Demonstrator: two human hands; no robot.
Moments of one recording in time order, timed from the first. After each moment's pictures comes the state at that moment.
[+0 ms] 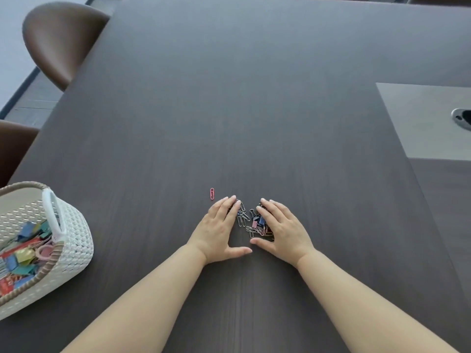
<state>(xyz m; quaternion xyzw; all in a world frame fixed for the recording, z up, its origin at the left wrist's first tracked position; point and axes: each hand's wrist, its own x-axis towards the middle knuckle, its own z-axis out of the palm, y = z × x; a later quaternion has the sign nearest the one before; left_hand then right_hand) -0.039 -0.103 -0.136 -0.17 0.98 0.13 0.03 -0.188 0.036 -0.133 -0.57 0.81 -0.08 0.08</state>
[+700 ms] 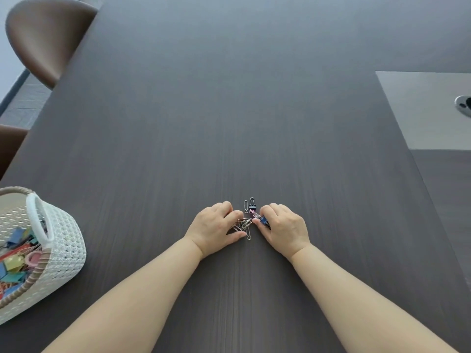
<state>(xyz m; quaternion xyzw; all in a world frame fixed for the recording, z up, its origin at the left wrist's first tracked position) -0.053 -0.115 -0.151 -0.08 0.98 0.09 -0.16 -0.191 0.026 -0.146 -0.54 0.82 -0.15 -0.08</state>
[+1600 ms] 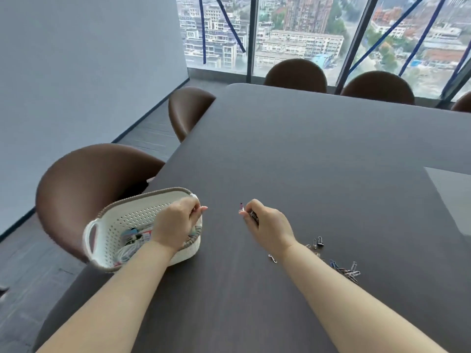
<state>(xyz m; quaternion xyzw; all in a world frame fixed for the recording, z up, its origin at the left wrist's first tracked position) 0.177 -0.188 0.027 -0.38 0.88 0.06 -0.28 -0.012 -0.079 0.034 -0.59 0.73 -0.32 0.12</state>
